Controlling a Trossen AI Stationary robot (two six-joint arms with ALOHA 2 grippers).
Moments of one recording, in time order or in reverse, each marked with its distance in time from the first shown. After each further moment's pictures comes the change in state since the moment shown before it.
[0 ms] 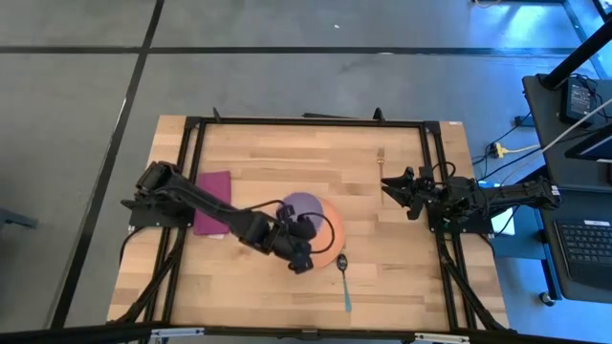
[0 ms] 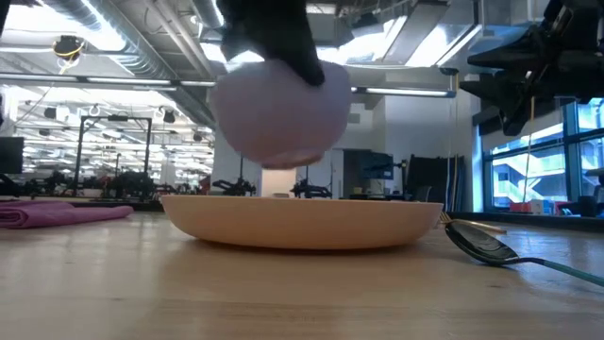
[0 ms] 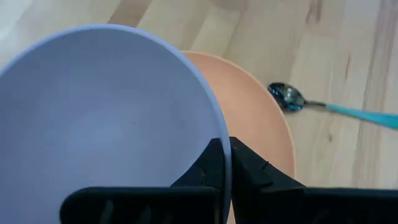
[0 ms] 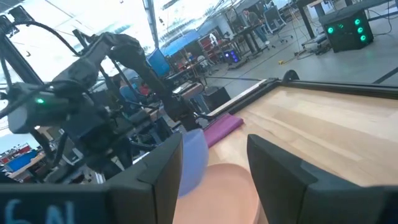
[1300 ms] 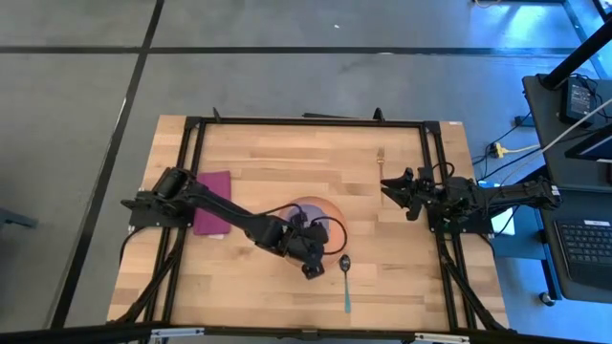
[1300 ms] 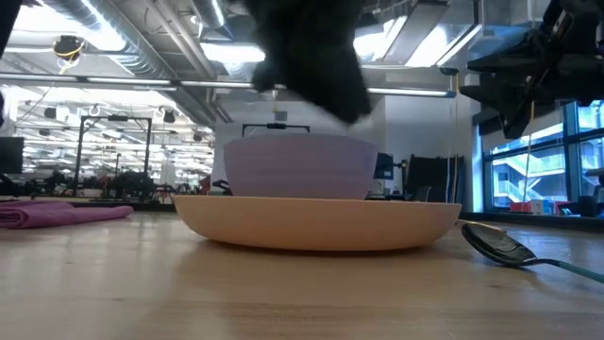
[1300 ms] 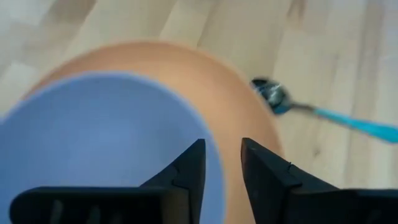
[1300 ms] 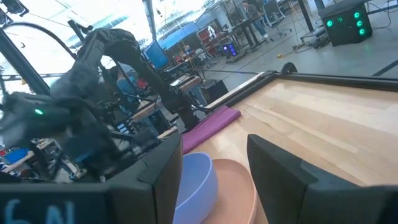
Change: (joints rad) left arm 0.033 0.124 0.058 0.106 0.101 0.026; right arm 0.000 0.000 0.000 -0.034 -0.009 0.002
